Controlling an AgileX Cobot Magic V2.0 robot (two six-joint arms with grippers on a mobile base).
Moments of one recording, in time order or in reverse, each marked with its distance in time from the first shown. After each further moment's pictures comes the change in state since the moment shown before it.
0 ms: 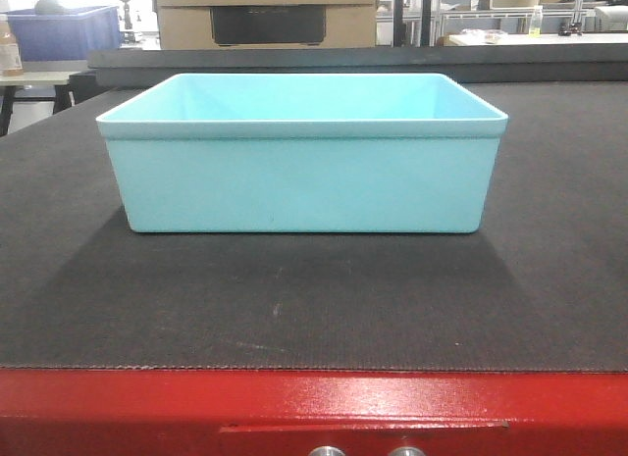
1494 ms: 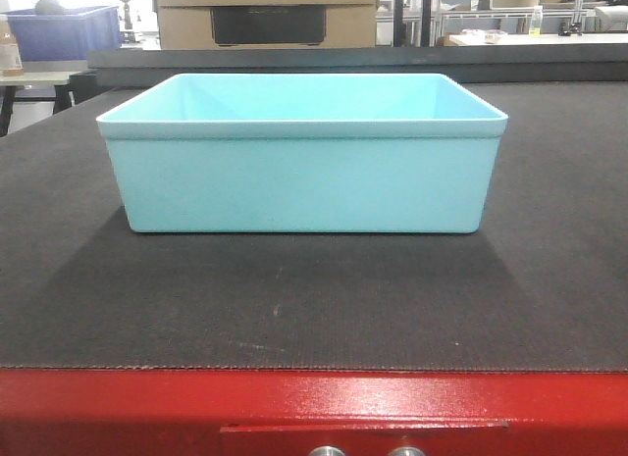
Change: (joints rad) left arm 0.064 -0.112 0.452 -0.164 -0.232 0.187; right arm 0.000 0.000 0.000 -0.002 -0.007 -0.006
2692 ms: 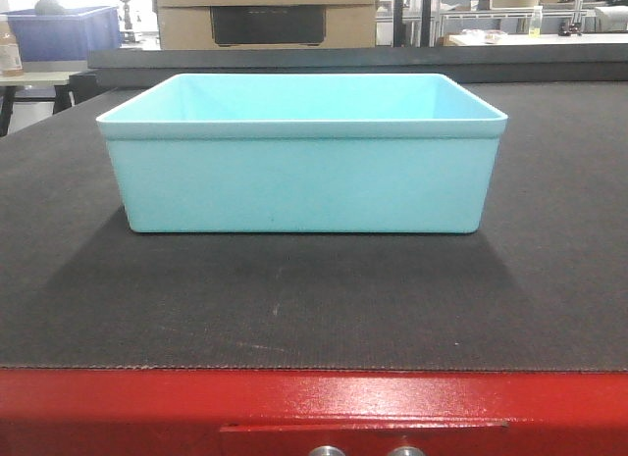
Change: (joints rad) left arm 0.000 0.000 0.000 0.000 -0.002 0.002; right arm -0.183 -0.424 0.456 0.106 0.061 -0.080
